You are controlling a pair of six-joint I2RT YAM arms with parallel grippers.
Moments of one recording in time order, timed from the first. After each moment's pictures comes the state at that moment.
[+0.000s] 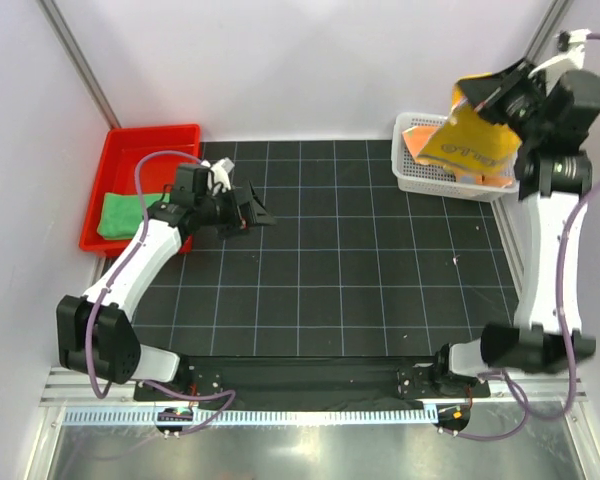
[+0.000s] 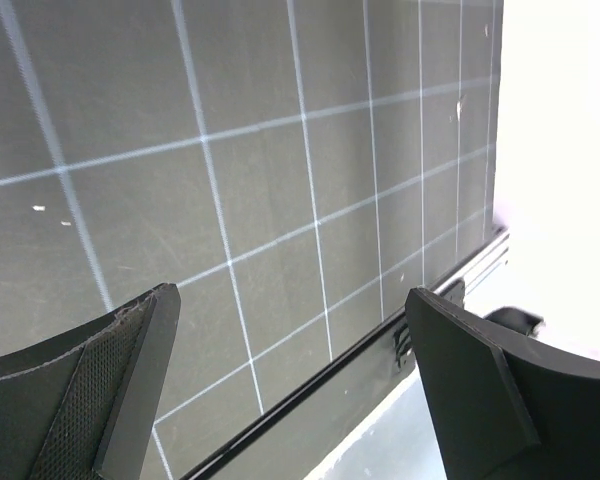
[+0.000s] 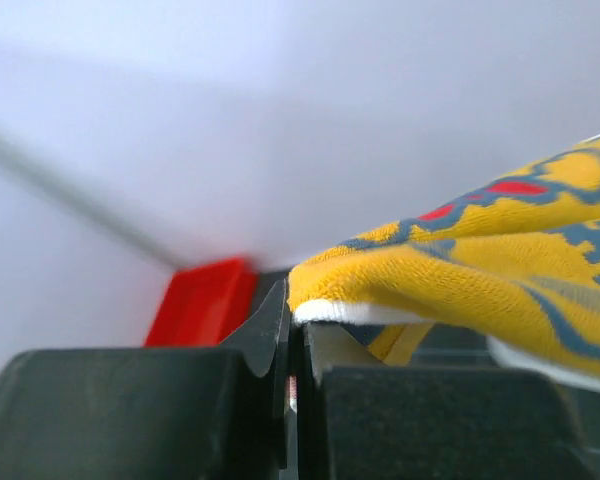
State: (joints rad) left arm -0.29 1.39 1.14 -0.50 0.53 -0.55; right arm -0.21 1.51 1.88 -0.42 -0.39 0.60
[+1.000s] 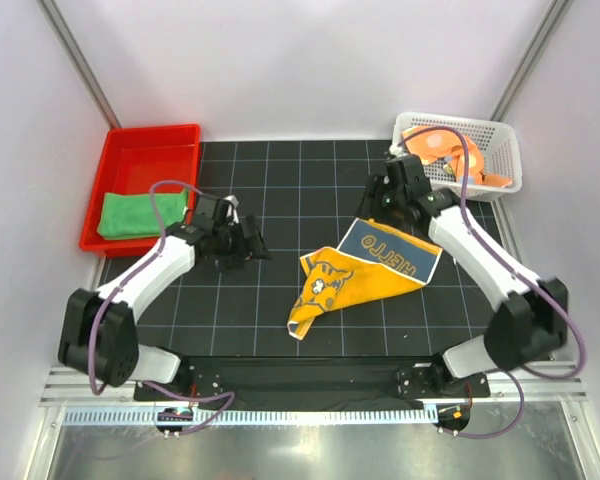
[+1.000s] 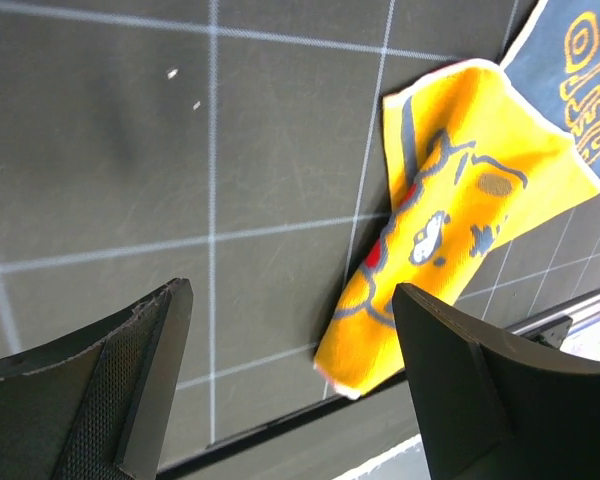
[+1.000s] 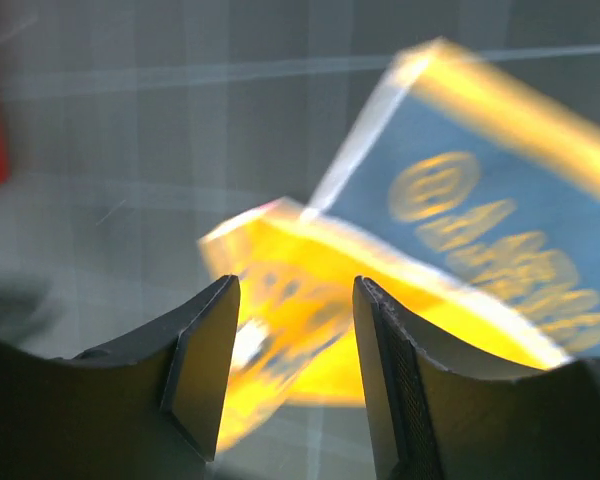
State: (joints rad) left arm -0.35 1.34 0.92 -0.54 0.25 -0.62; right arm 0.41 1.38 1.20 -0.58 -0.05 0.53
